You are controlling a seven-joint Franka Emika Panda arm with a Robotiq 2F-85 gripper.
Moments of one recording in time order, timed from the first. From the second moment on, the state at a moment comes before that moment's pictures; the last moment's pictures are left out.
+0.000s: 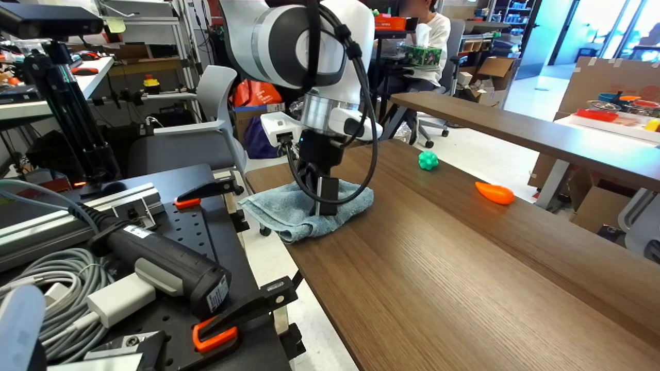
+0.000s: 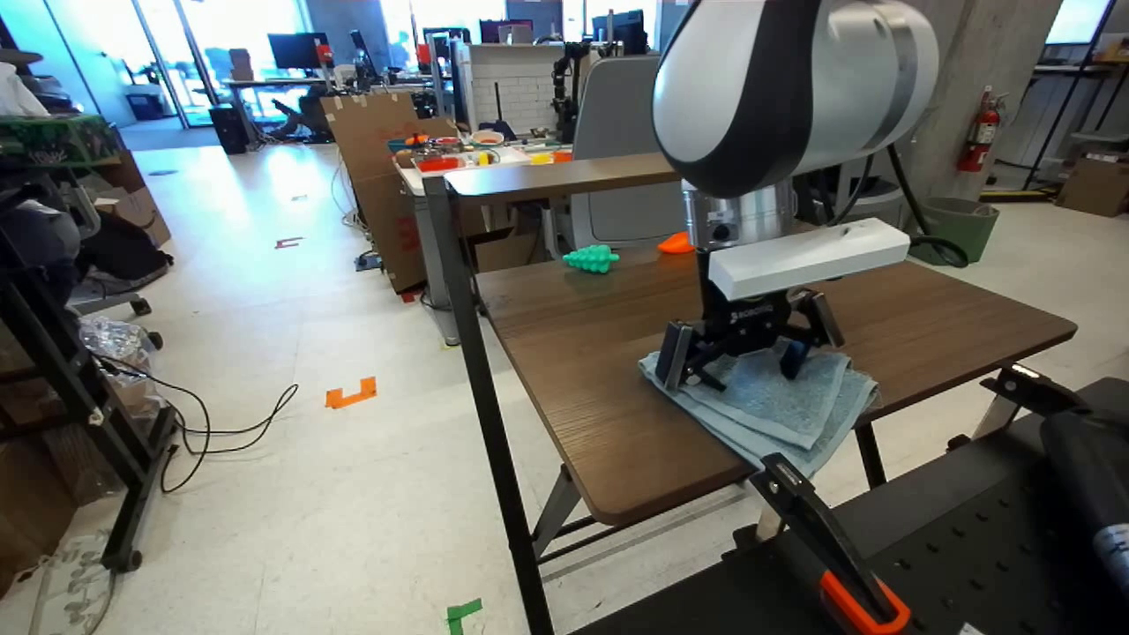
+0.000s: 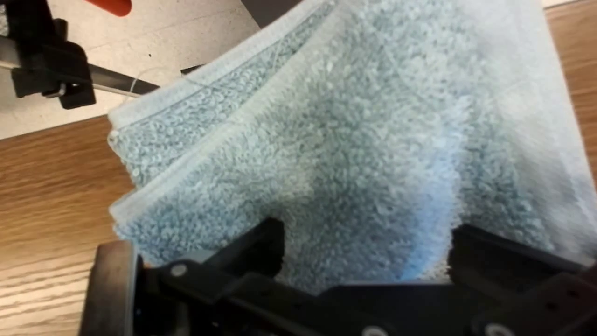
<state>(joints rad) 0.22 0.62 -0.07 -2.18 -0.04 2.54 0.35</state>
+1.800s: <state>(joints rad) 0.15 0.83 0.06 -1.76 0.26 2.54 0.50</state>
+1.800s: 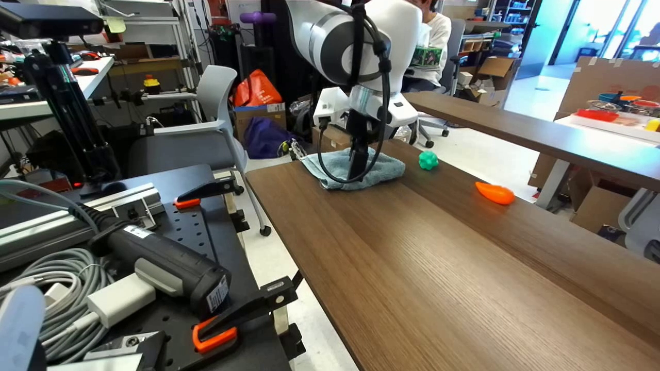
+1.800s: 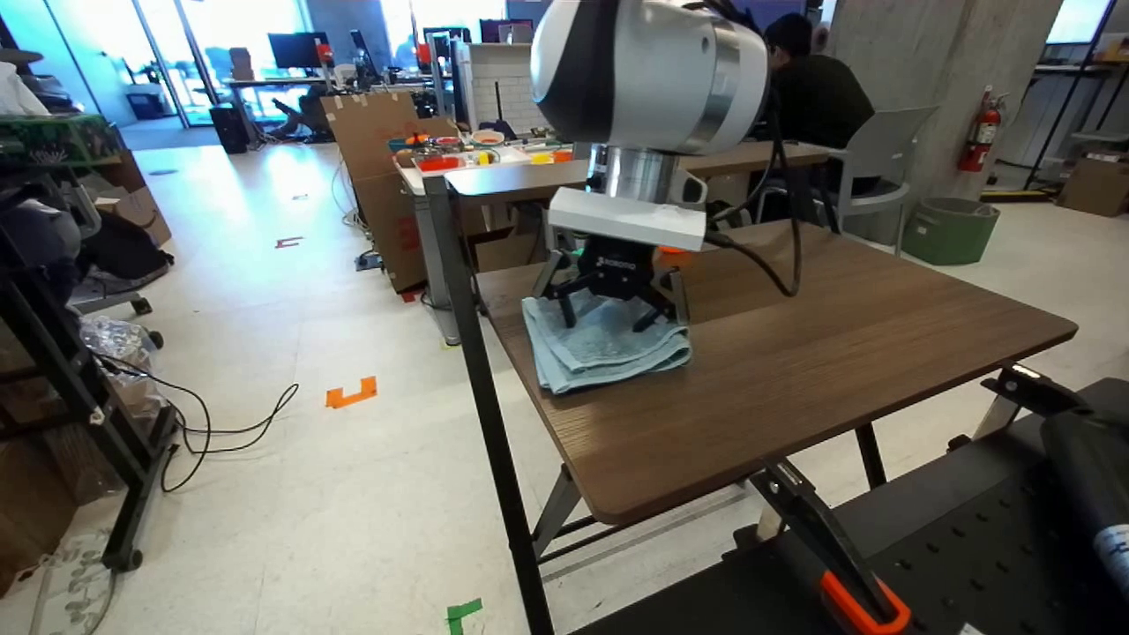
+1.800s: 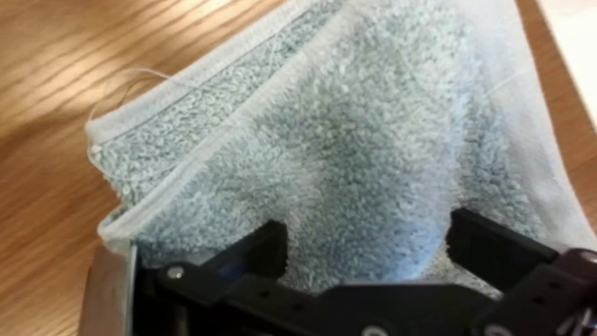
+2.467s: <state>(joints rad) 0.18 0.86 0.06 -1.71 0.30 2.65 0.53</state>
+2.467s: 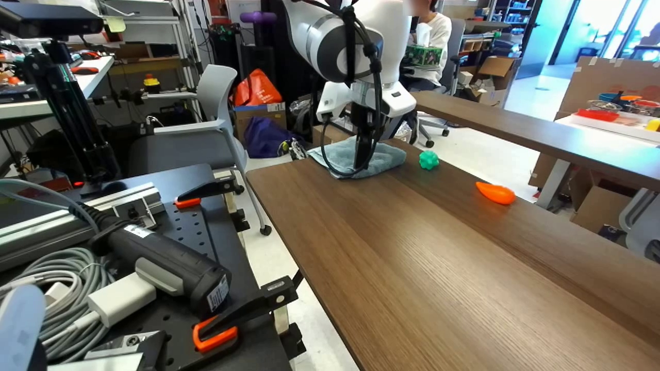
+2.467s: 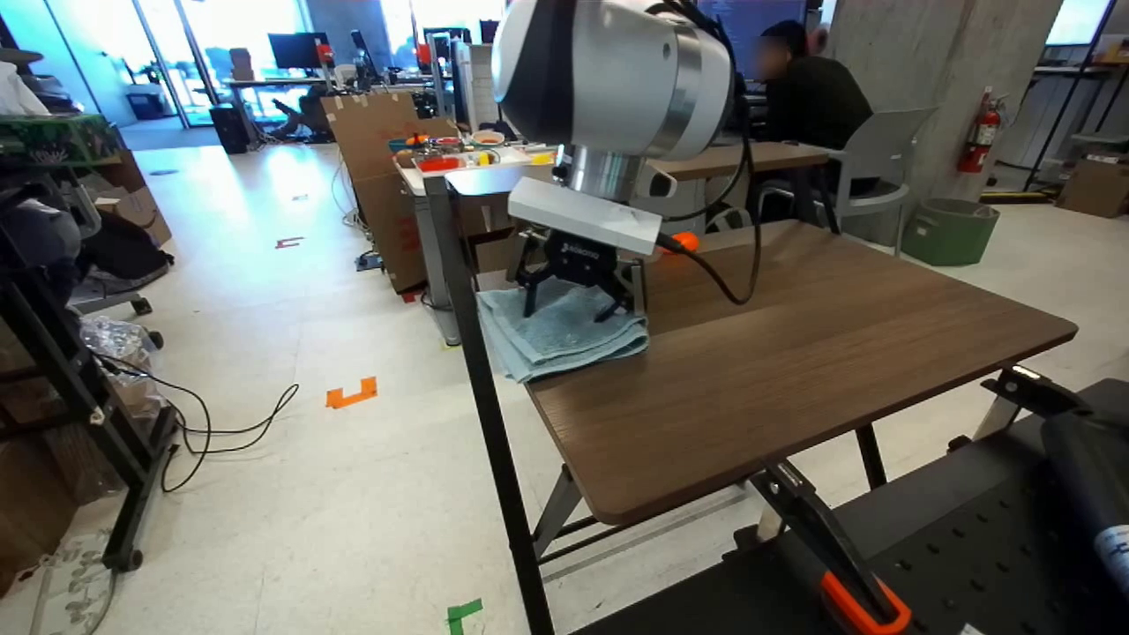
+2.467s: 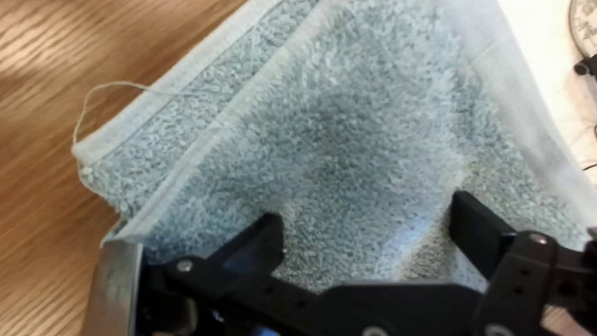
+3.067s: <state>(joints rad) 0.14 0.87 -0.16 -1.74 0.28 2.61 0.68</state>
